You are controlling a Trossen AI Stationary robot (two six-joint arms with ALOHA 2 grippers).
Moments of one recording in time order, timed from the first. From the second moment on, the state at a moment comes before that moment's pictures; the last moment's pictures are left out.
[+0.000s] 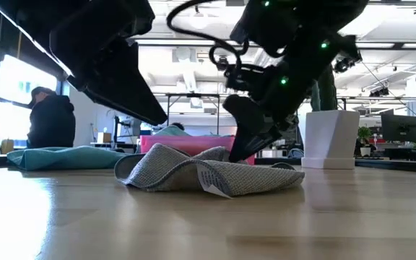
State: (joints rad) left arm -0.41 1.73 0.89 -0.11 -0.69 -0.65; right arm 0.21 1.89 1.05 -0.21 0.51 0.59
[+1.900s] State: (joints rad) left arm -0.41 1.73 0.89 -0.16 -0.66 -0.67; right arm 0.16 1.85 1.05 -0.37 0.26 0.52
